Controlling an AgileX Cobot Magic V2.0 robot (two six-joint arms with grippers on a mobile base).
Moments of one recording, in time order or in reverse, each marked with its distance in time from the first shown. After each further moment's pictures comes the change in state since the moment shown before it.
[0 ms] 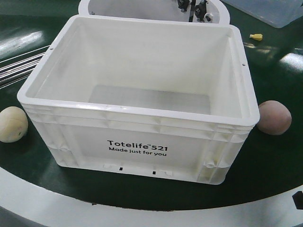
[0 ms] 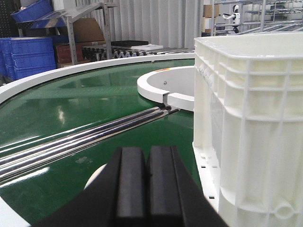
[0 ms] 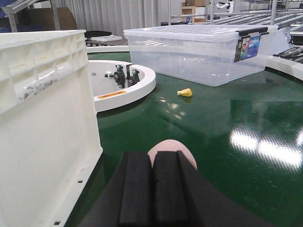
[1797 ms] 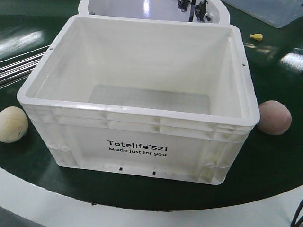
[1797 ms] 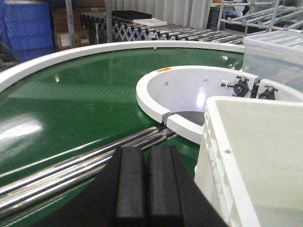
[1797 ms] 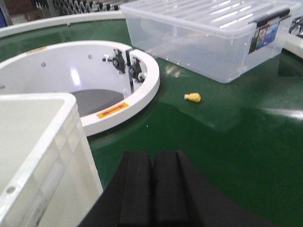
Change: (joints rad) left arm 0.000 0.747 -0.629 0.151 0.027 -0.258; right arm 0.000 0.875 -0.702 0.044 0.064 -0.007
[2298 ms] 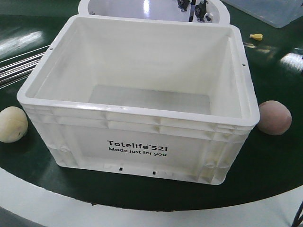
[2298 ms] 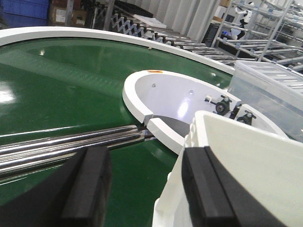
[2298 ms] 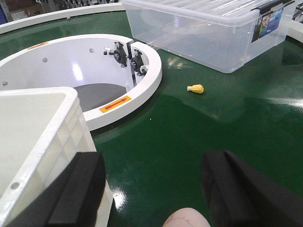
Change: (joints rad) left arm 0.000 0.022 -0.043 -0.035 0.047 -0.200; right arm 0.000 0.000 -0.013 0.015 0.027 0.015
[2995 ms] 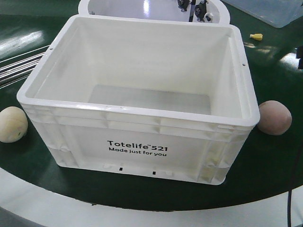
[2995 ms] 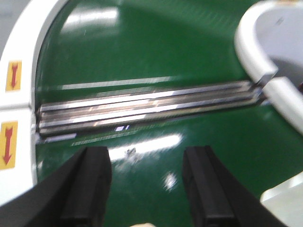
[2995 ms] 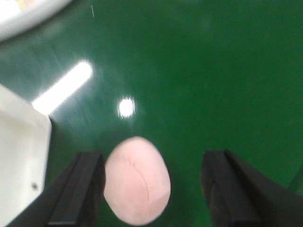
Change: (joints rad) left arm 0.073 0.535 -0.523 0.076 0.526 0.005; right arm -0.136 0.537 -0.476 -0.056 0.574 -0.026
